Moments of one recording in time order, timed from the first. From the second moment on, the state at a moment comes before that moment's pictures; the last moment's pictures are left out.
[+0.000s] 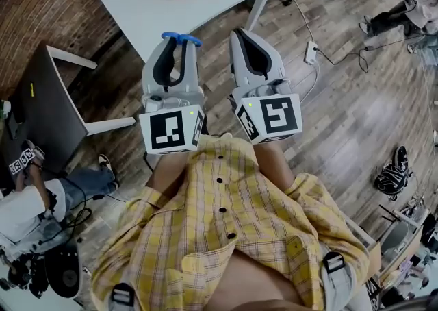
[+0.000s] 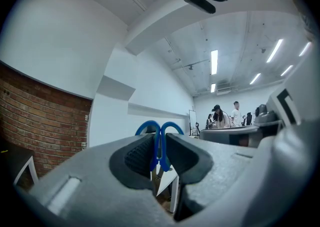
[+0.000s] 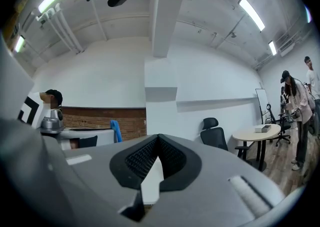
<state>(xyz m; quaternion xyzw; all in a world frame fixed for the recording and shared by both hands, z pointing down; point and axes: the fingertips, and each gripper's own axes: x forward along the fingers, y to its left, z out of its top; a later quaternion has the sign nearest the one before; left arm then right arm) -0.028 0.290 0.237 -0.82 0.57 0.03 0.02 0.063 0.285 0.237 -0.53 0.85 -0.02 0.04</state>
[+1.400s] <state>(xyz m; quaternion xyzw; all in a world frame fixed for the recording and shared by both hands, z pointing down) -0.105 0.019 0.221 -0.85 0.53 0.02 0.03 -0.017 0.024 0.209 -0.57 0.82 0.01 0.00</state>
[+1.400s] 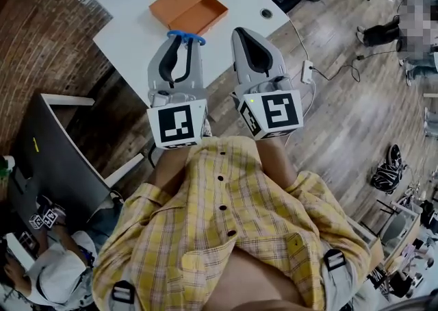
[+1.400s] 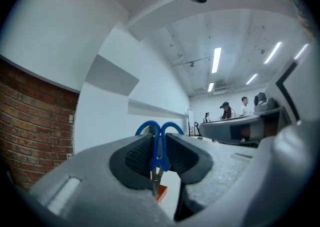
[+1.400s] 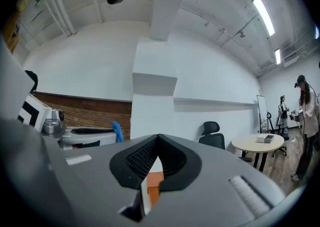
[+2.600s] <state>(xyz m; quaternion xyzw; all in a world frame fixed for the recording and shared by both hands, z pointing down) -0.093 -0.054 0.245 -0.85 0.53 -0.02 0.02 -0.020 -0.052 0.227 -0.55 0.83 0.00 -0.01</state>
